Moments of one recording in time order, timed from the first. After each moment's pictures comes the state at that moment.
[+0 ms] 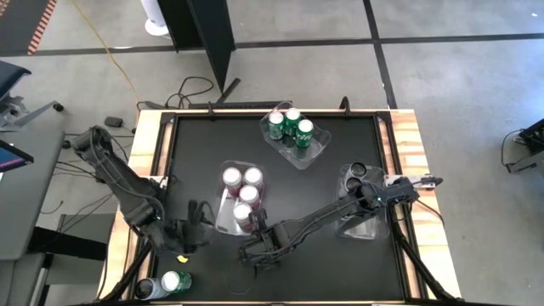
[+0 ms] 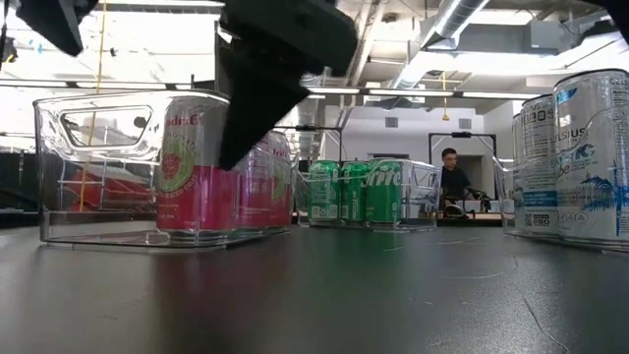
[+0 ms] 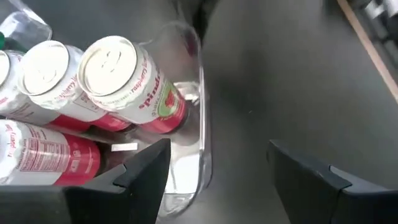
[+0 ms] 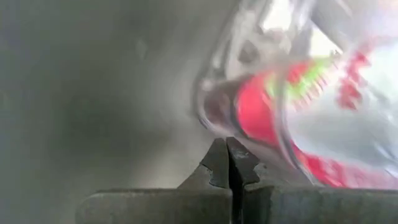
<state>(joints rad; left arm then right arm) -0.84 1.20 0.93 -0.72 -0.55 -0.41 0.40 2.42 2.21 -0.99 0.42 0.00</state>
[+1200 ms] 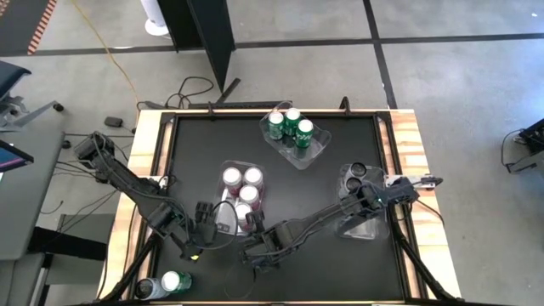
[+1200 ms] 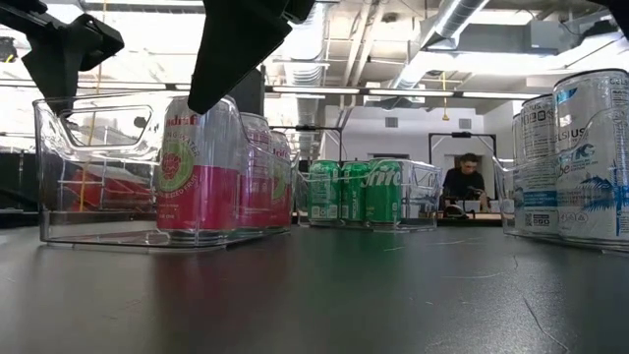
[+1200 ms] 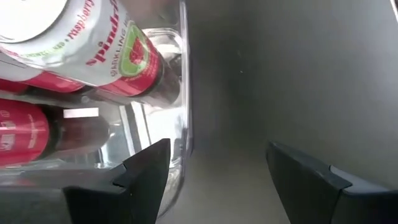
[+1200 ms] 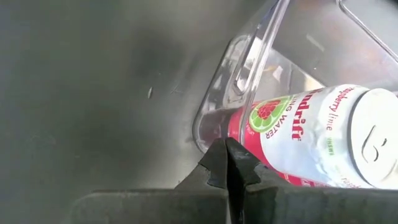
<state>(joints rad) -0.70 1.31 0.93 -0.74 -0.29 -0.39 0.41 2.43 2.33 -1.03 0.45 0.00</state>
